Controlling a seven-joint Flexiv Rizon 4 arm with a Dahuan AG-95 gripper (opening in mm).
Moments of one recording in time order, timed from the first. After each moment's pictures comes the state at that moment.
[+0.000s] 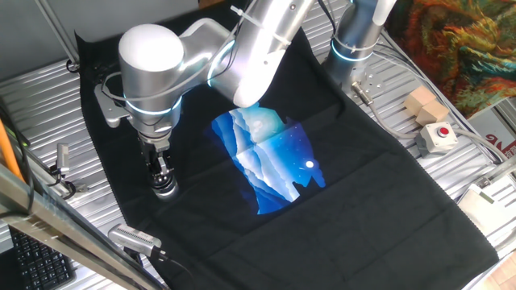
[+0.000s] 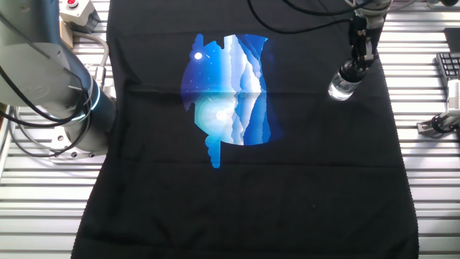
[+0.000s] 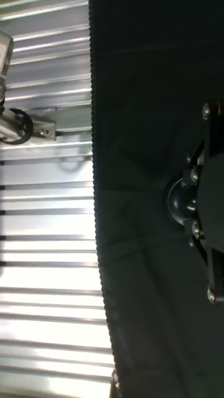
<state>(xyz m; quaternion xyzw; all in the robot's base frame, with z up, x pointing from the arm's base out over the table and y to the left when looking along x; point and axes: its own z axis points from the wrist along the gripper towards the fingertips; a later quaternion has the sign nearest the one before) 0.667 0.108 0.135 -0.01 0.99 -0.01 0.10</state>
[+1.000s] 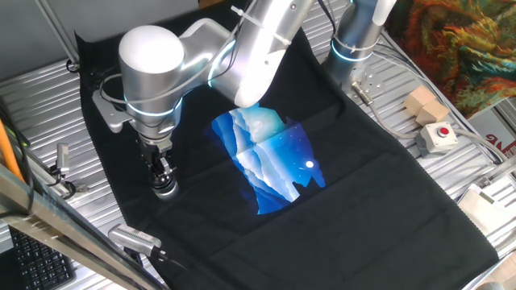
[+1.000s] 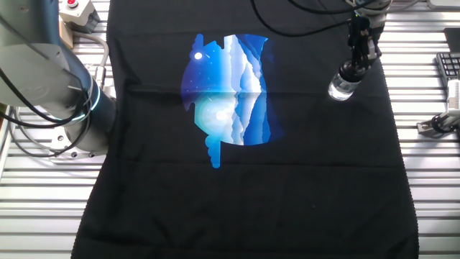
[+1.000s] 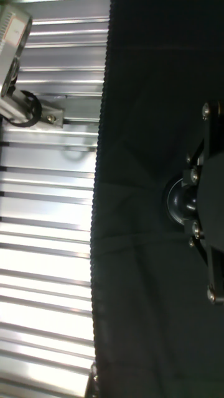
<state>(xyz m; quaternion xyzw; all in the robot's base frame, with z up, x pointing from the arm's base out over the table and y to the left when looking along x) 0.667 0.110 0.134 -0.09 0.99 -0.02 0.10</state>
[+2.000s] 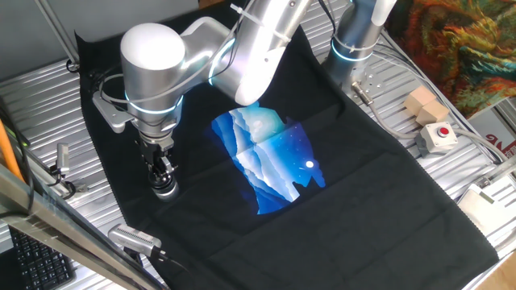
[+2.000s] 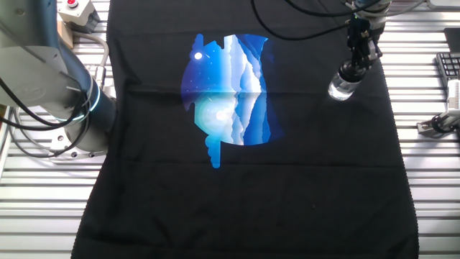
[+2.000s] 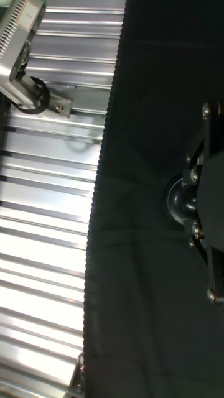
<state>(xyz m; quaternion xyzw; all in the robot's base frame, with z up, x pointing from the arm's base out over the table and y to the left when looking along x) 0.668 0.110 0.132 -0.10 0.99 -0.02 0.10</state>
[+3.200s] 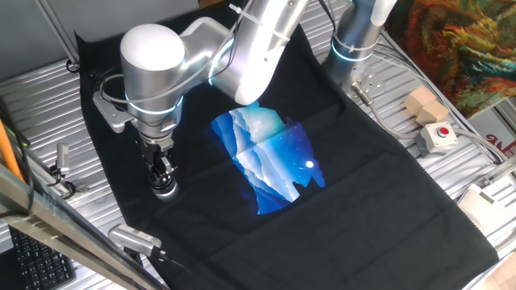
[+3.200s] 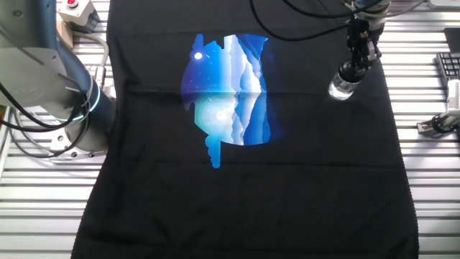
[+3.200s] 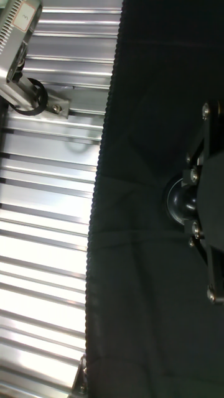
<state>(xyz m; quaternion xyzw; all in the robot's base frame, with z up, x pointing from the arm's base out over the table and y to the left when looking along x) 0.667 0.110 0.132 -0.09 0.99 -0.02 0.11</state>
